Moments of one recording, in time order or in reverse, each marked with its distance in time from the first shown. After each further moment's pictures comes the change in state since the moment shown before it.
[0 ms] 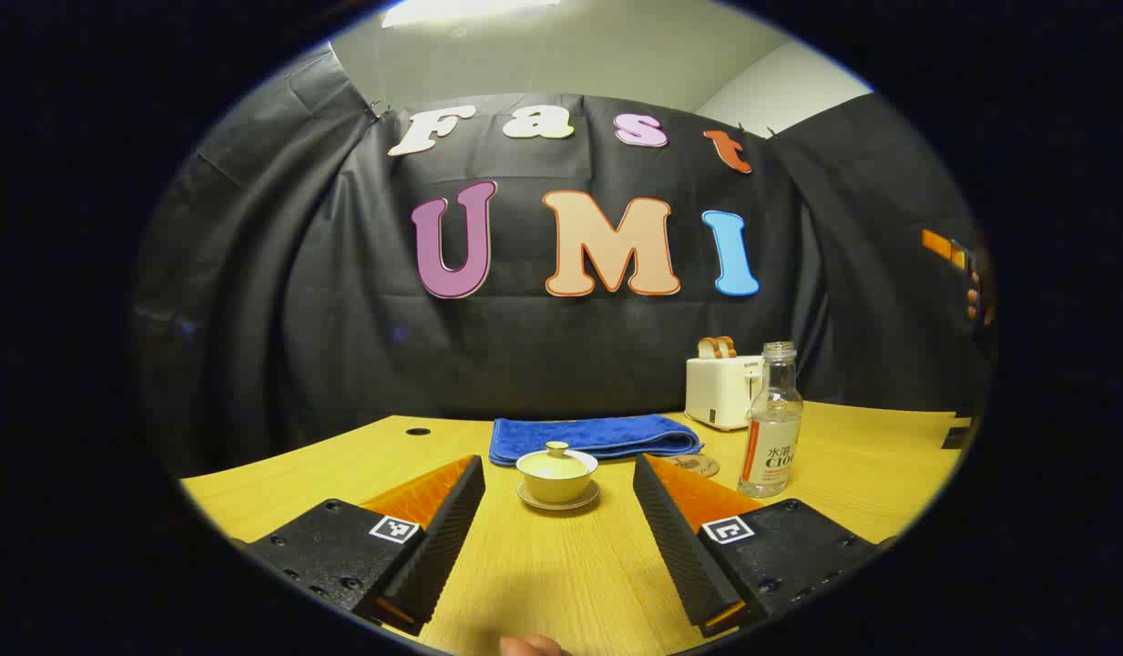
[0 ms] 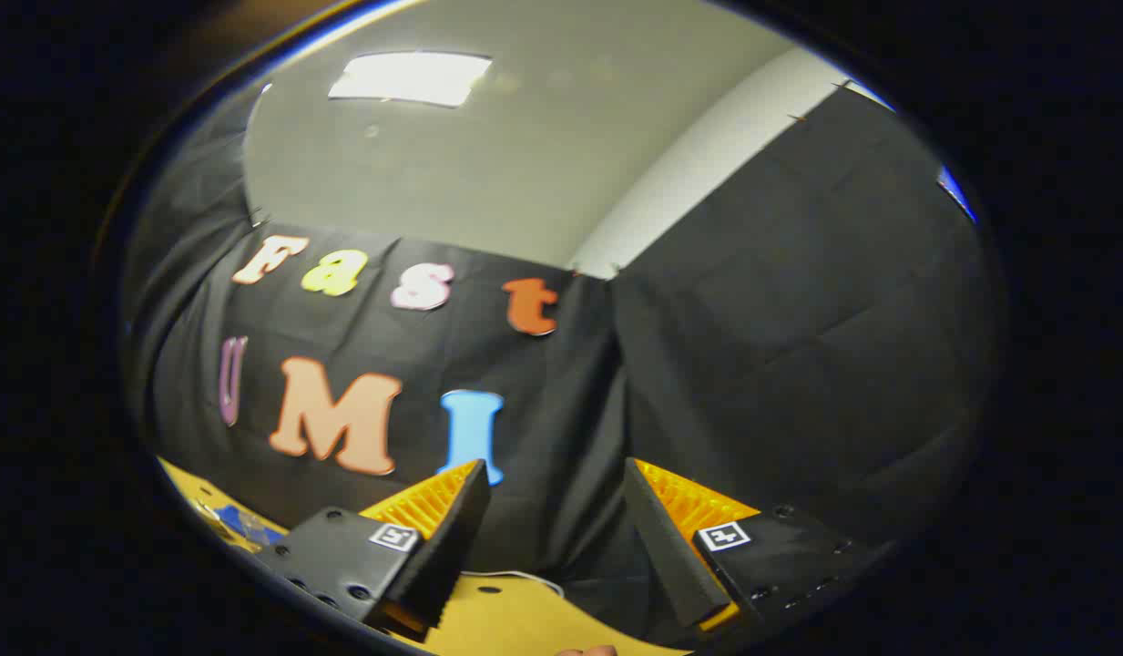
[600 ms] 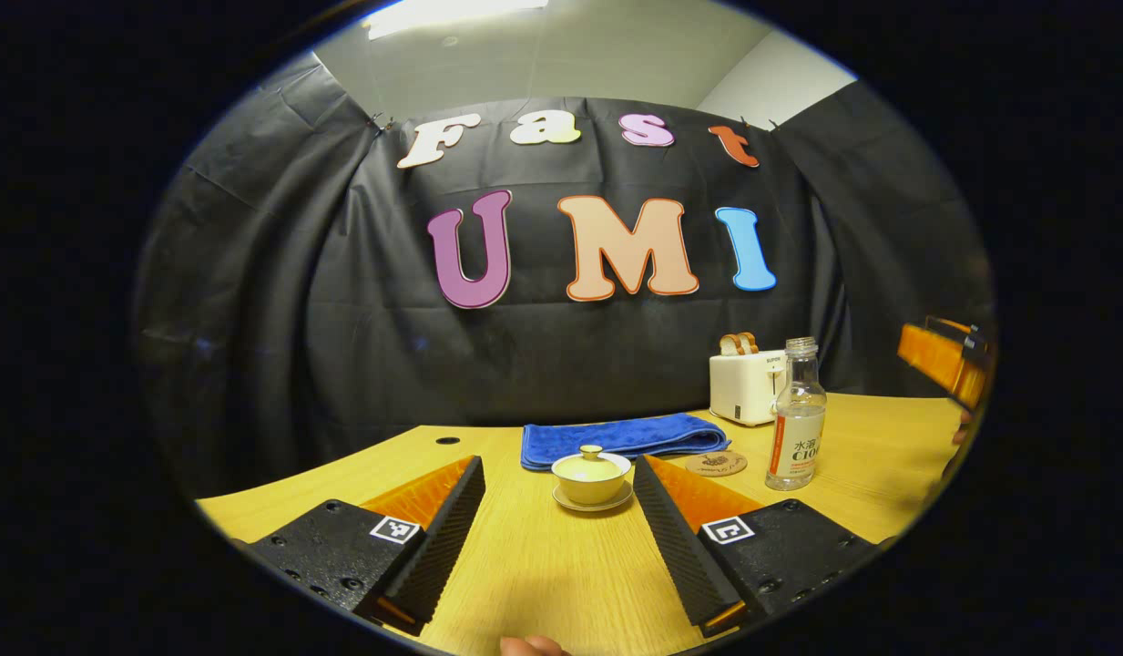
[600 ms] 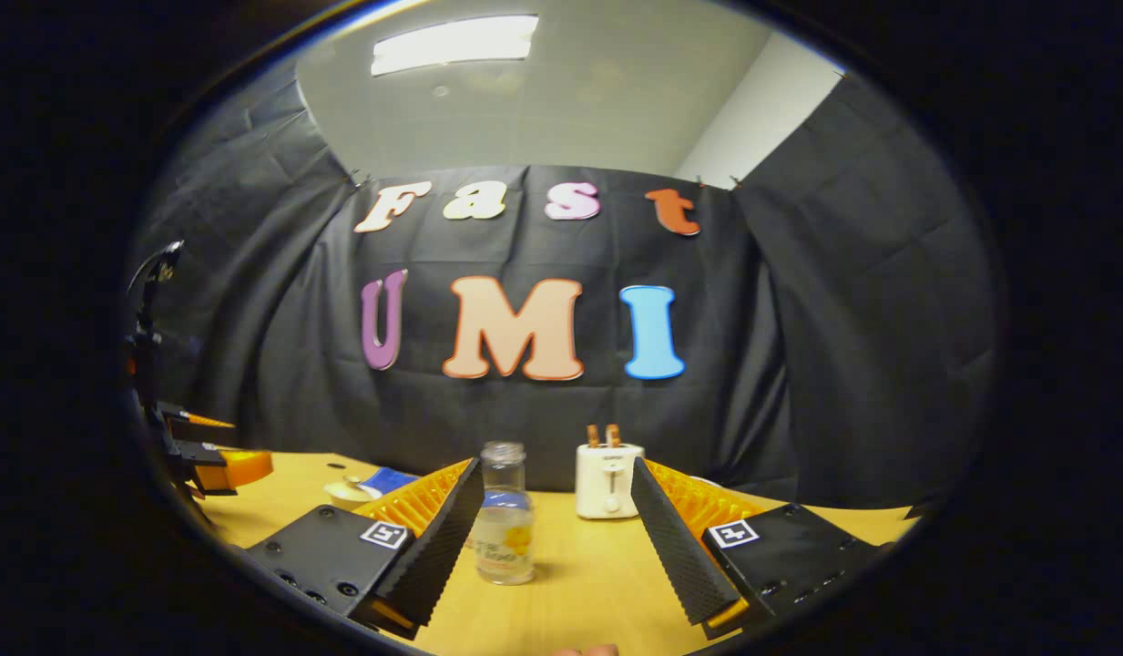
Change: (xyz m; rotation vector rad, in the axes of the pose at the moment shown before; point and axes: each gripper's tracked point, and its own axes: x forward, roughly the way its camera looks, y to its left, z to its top) left arm -0.007 0.017 0.001 0.035 0.009 0.041; right arm -0.186 0.357 -0.168 -0.001 0.314 0.423
